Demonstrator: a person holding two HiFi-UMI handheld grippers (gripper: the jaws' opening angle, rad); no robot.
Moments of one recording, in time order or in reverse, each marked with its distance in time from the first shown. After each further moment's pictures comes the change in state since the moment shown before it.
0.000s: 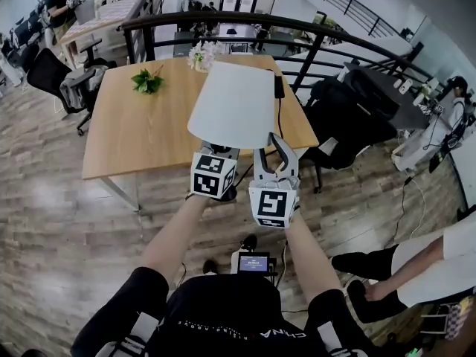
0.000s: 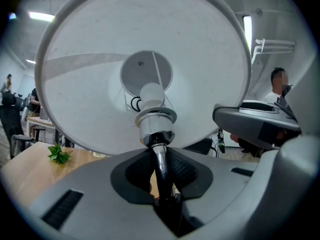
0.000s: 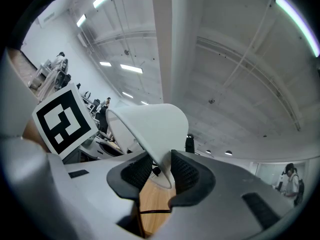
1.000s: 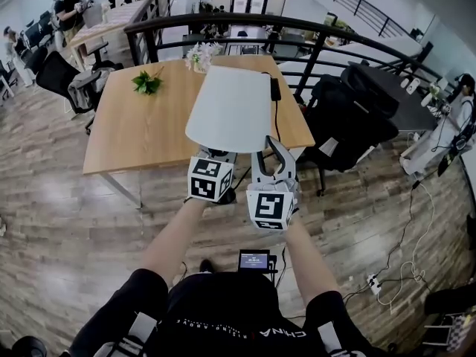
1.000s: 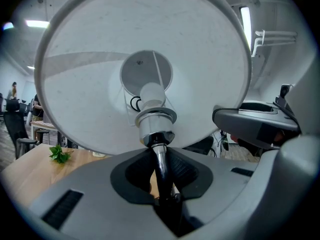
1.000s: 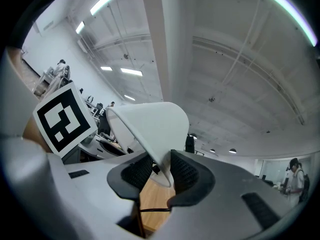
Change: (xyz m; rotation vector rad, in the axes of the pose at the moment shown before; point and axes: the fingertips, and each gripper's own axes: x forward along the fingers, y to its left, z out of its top) left arm 0.021 -0.067 0.000 0.025 0.022 0.048; right arm -0.037 -0.058 -0.029 0.043 -0.010 0.051
